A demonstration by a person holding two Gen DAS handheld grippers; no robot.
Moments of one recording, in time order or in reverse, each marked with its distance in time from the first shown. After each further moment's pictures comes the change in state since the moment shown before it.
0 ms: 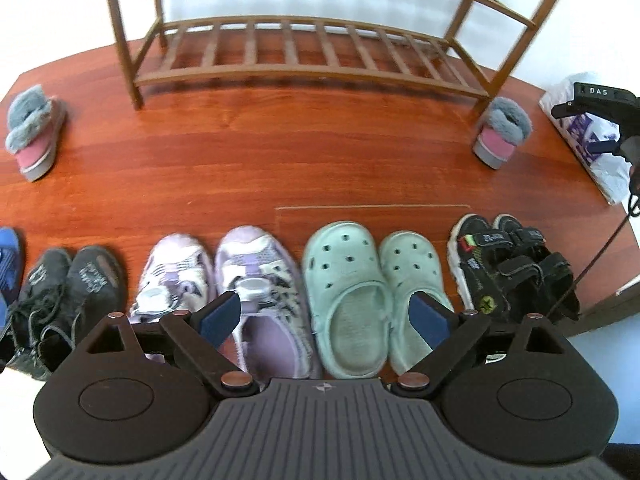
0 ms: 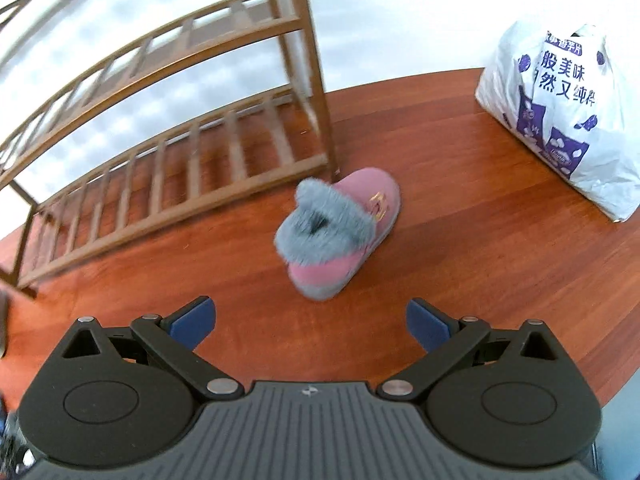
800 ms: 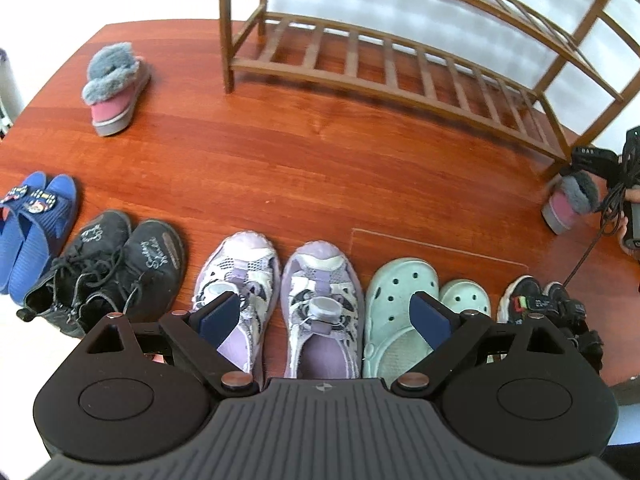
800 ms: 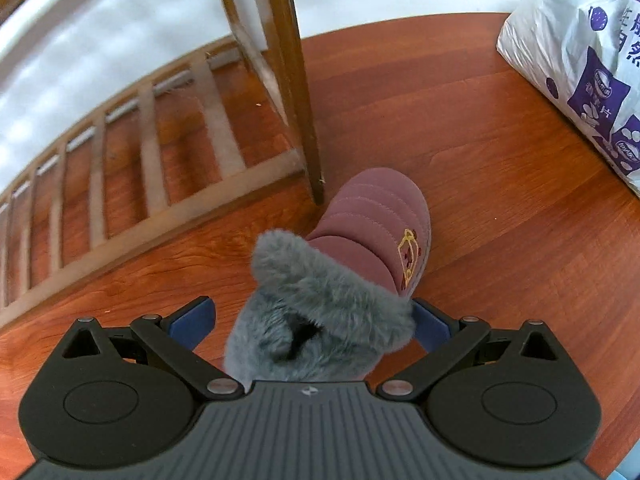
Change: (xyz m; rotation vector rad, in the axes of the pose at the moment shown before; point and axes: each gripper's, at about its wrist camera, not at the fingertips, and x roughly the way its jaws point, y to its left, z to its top) left arm -0.005 0.032 0.016 -0.229 -0.021 0.151; right arm 0.177 0.010 0.066 0.075 0.156 -0.090
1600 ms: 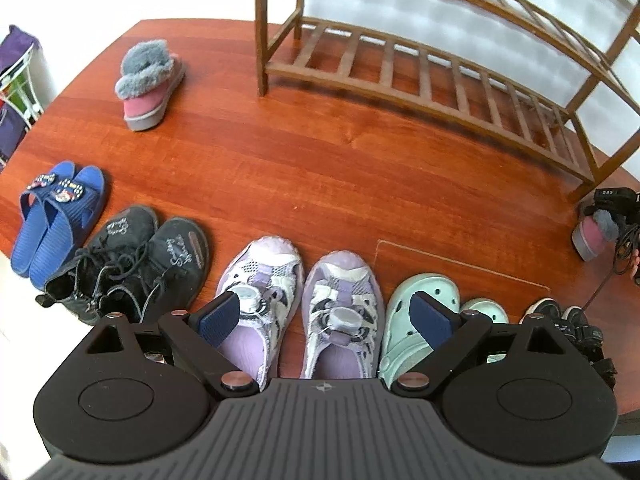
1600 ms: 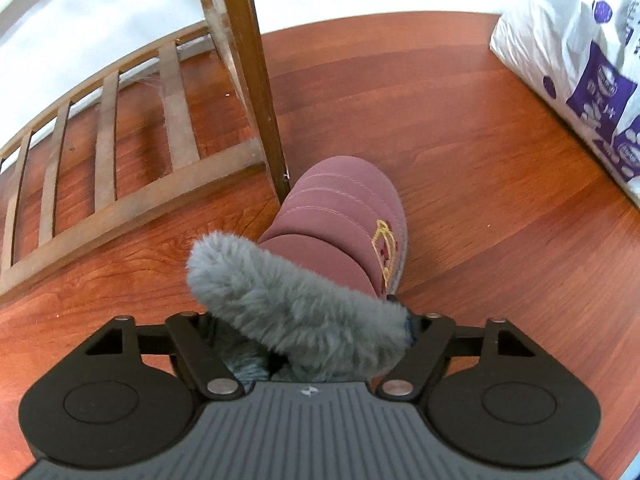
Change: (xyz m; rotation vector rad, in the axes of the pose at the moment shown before) left arm -0.002 -0.006 0.005 -0.047 -0.024 0.073; right arm 0.020 -0.013 -0.007 -0.032 -0.028 -0.025
